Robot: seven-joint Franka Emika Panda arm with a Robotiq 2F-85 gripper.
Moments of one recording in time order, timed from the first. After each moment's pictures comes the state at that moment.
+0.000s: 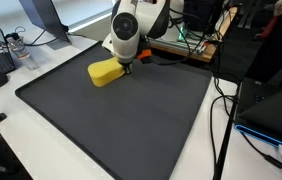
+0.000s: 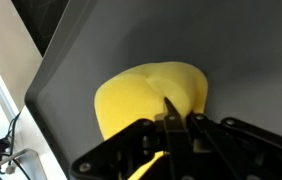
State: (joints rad) arm 0.21 0.51 -0.10 -2.05 -0.46 2.04 1.11
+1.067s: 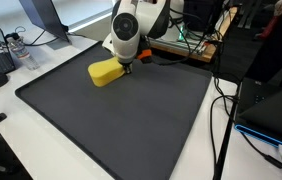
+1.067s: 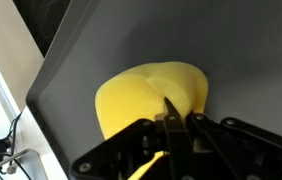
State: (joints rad) arm 0.21 0.51 -0.10 -2.05 -0.46 2.03 1.11
